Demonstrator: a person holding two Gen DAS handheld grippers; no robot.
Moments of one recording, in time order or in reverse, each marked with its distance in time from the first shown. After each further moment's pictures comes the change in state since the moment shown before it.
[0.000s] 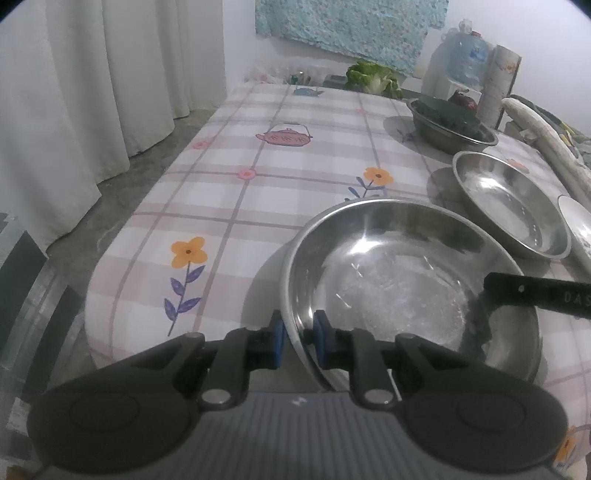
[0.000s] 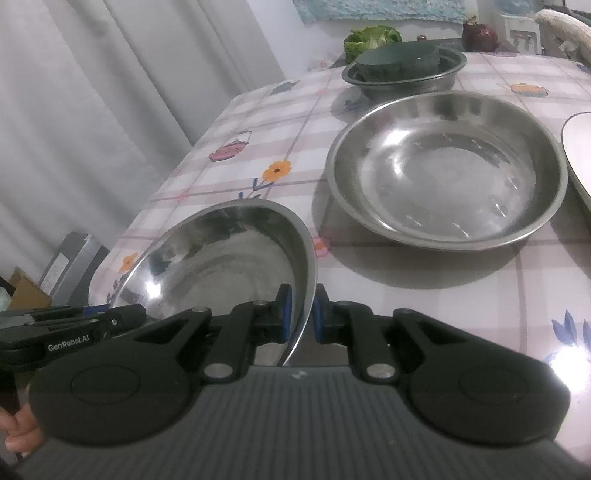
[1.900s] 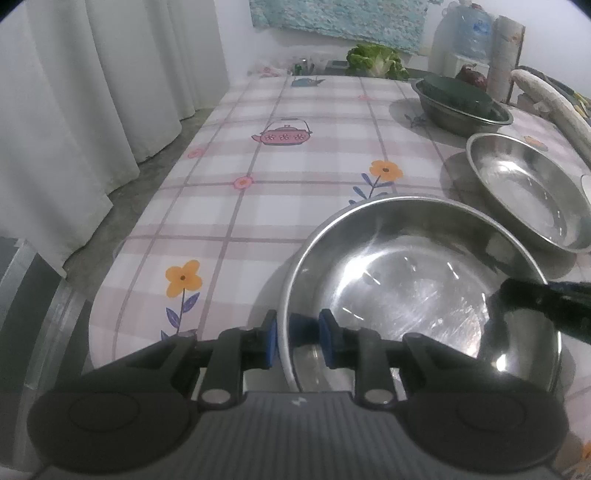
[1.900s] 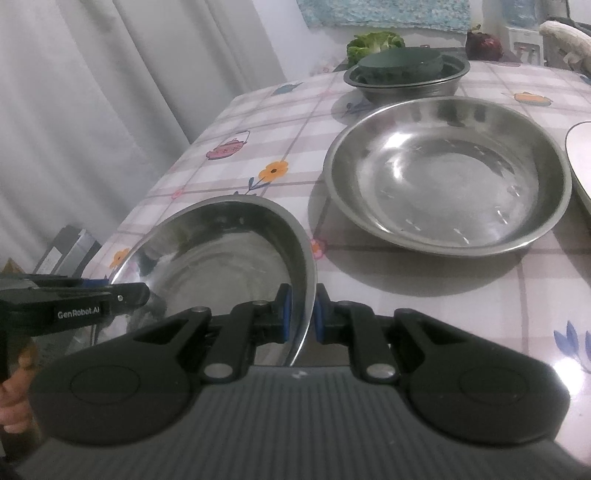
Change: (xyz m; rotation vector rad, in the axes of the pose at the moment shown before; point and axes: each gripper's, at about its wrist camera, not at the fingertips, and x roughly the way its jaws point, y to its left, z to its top) left arm 0.022 -0.019 0.021 0.086 0.043 0.086; right arm 0.008 -0.002 -0.003 -0.036 -0.017 -0.019
